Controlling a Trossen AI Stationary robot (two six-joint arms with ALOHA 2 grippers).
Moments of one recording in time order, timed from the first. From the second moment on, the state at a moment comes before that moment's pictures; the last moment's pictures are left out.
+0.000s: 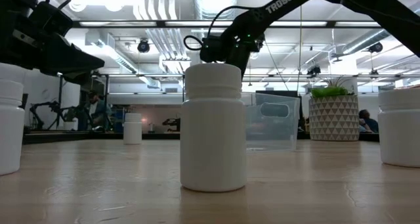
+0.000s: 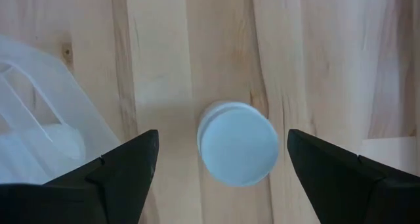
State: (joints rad) left arm -0.14 0.29 0.01 0.10 -0.15 -0.07; right arm -0.43 2.17 1.78 -0.86 -0.11 -0.32
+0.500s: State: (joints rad) left arm -0.14 0.29 0.01 0.10 -0.15 -0.07; right arm -0.43 2.17 1.78 -0.86 -0.10 -0.33
